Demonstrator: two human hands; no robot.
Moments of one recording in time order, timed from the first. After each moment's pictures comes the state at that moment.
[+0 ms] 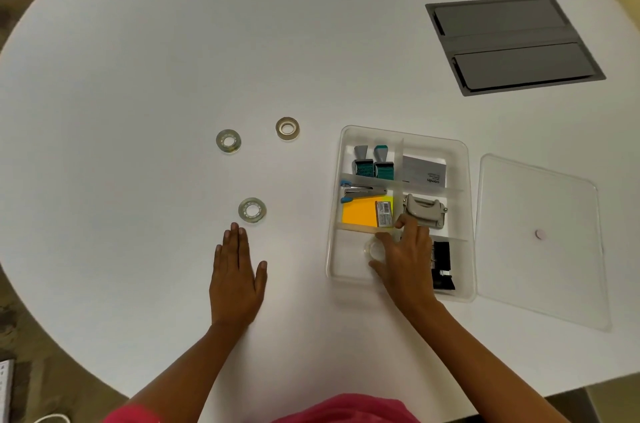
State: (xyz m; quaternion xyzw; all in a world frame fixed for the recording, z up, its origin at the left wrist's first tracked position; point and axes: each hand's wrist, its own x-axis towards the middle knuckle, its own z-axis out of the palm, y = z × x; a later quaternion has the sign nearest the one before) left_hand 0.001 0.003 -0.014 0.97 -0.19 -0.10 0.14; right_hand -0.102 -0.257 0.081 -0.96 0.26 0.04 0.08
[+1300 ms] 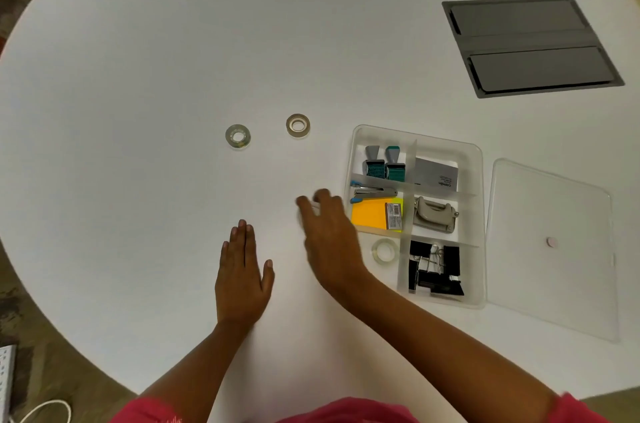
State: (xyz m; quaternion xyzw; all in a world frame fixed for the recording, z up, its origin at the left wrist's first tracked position) left_hand 0.001 0.005 -0.018 0.97 -0.19 -0.09 0.14; right_hand -0.011 -0.169 0.121 -0.98 0.12 0.04 0.17
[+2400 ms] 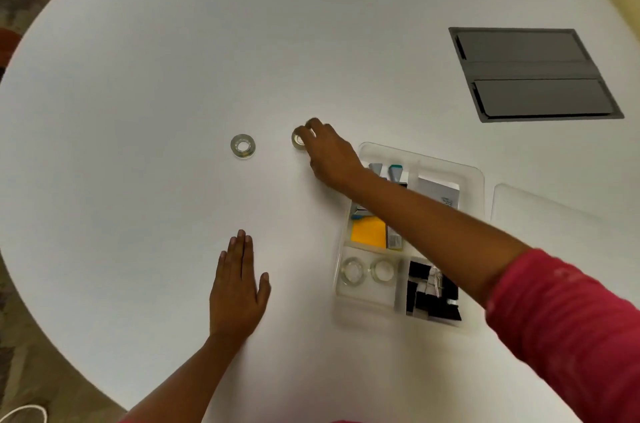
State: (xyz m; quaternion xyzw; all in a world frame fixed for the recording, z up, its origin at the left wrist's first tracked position) left_hand 0.002 0.004 -0.015 0.96 -0.19 -0.09 0.16; right_hand 0.123 -0.247 0.117 -0.99 0.00 0.06 0.09
